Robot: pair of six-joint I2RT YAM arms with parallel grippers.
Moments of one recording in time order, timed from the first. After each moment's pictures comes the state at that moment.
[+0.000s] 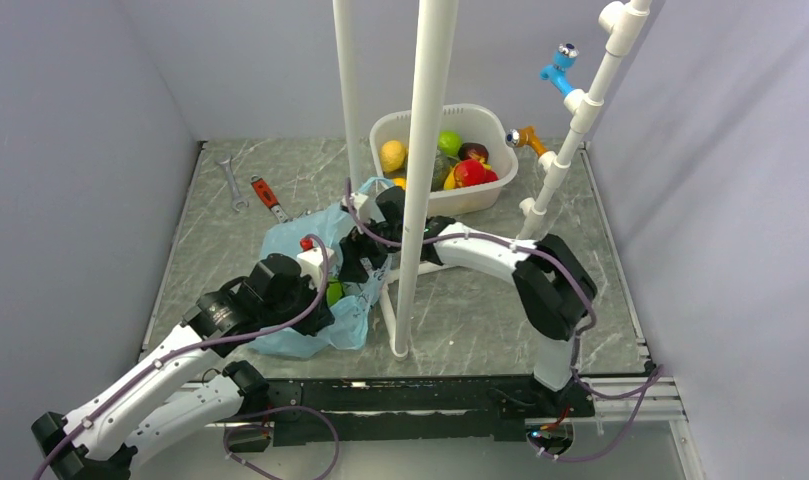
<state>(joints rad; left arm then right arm) -0.74 0.73 0.75 -0.78 0.15 -0.34 0.81 1.82 1.27 -0.07 -0.56 0.10</state>
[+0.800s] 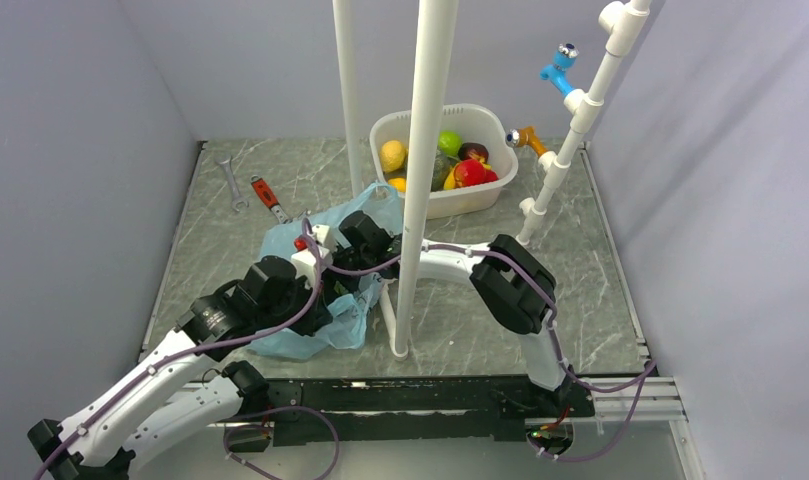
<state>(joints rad) -0.74 0.70 0.75 -0.80 0.12 -0.36 0.95 2.05 1.40 -0.05 -0.57 -0.05</state>
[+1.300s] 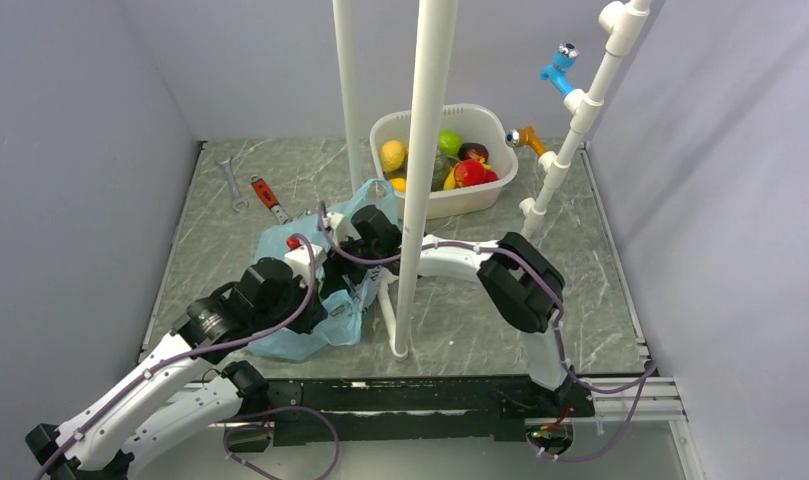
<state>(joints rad) -0.74 0.68 0.75 -0.80 0.05 -0.38 0.92 2.03 1.36 0.04 -0.54 0.08</state>
